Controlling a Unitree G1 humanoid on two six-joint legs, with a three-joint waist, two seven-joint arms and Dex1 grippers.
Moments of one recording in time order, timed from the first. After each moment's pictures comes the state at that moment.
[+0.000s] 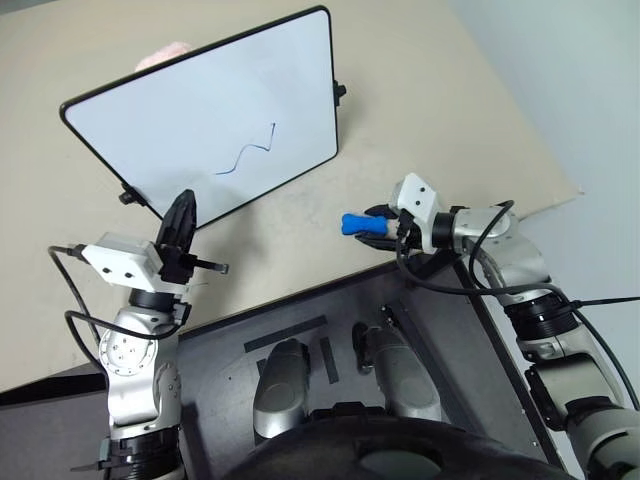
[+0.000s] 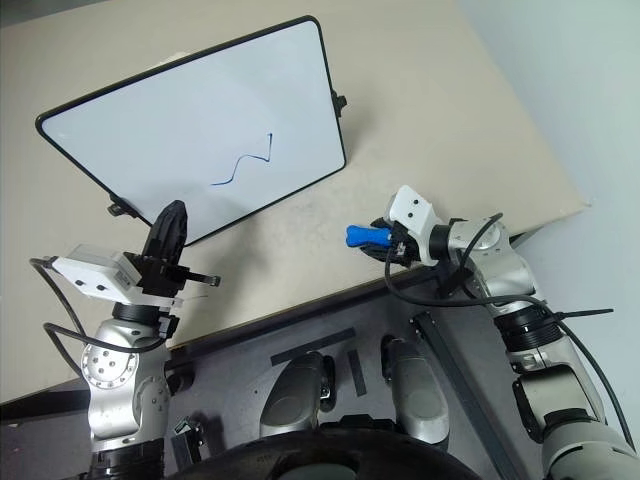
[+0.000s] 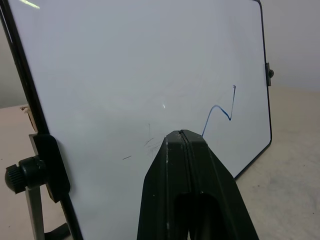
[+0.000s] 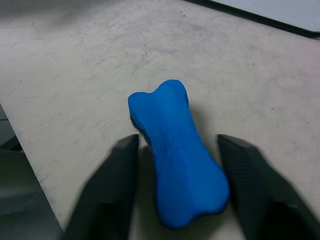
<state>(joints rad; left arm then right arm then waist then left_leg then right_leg) 0.26 0.29 0.26 -0.32 -0.34 -0.21 -0.39 -0.43 -0.48 0.30 0.01 0.16 0.40 0.94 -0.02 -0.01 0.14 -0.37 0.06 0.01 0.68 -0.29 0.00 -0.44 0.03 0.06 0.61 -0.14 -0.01</state>
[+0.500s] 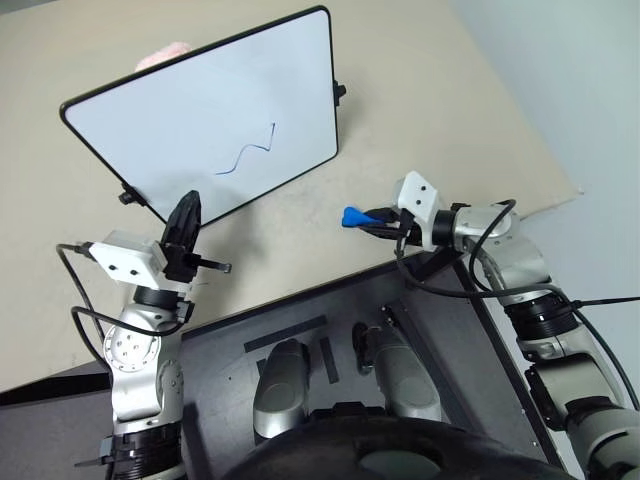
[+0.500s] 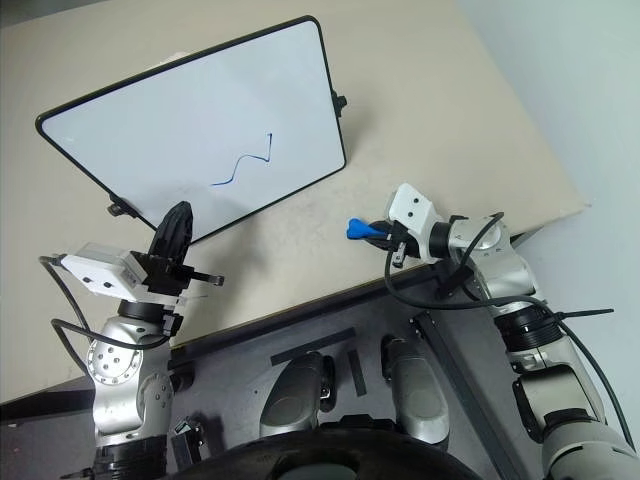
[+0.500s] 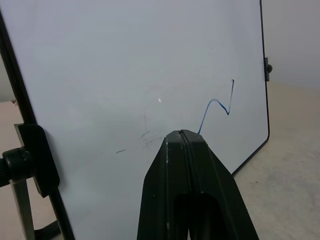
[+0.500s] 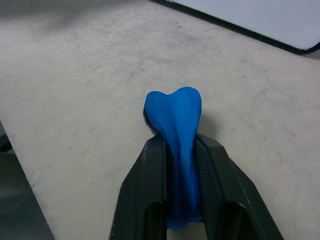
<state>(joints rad) 0.24 0.28 0.25 -0.29 -0.34 -0.22 -0.41 -0.43 -0.48 0.29 0.01 0.15 0.36 0.92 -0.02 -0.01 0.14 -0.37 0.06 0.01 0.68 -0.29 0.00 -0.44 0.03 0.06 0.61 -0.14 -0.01</state>
